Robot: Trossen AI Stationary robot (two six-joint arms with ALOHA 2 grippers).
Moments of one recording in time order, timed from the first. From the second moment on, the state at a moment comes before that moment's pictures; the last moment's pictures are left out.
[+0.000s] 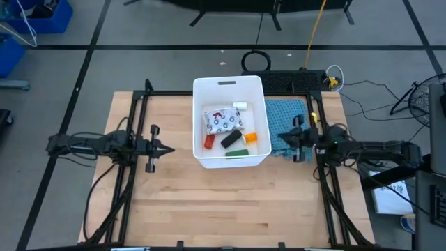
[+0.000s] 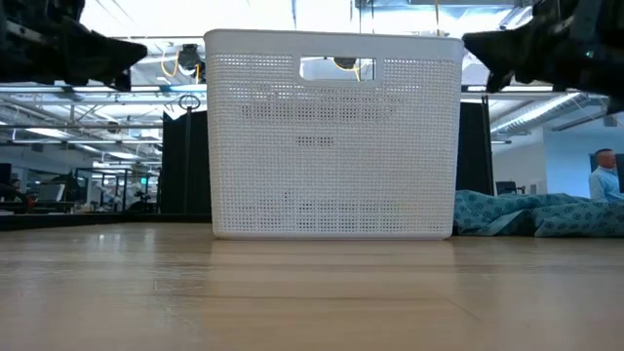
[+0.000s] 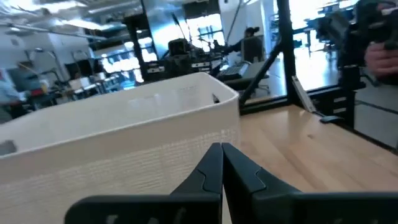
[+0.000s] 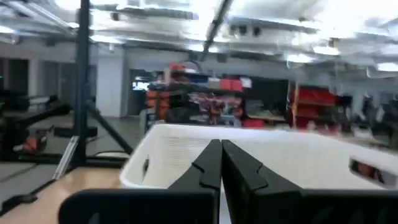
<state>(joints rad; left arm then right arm) -0.06 0.19 0.08 0.17 0.04 0.20 -0.19 0.49 0.02 0.75 -0.16 -0.05</state>
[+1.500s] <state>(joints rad) 0.04 0.03 0.01 0.03 -0.07 0.08 -0.26 0.47 0.01 0.67 -0.27 0.15</state>
